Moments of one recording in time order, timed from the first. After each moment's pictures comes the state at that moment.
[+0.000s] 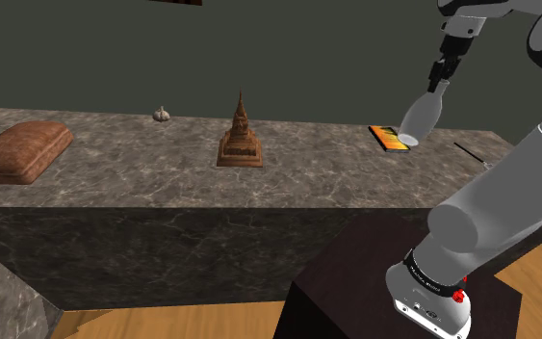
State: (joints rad) arm -0.44 -0.07 -0.53 -1.77 -0.10 1.68 -0.80
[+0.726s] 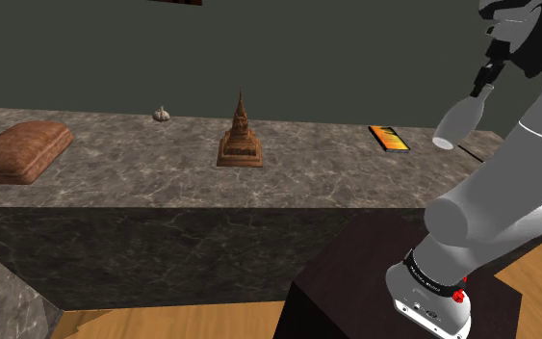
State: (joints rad) arm -0.59 0.07 -0.69 -1.63 -0.03 1.67 -1.12
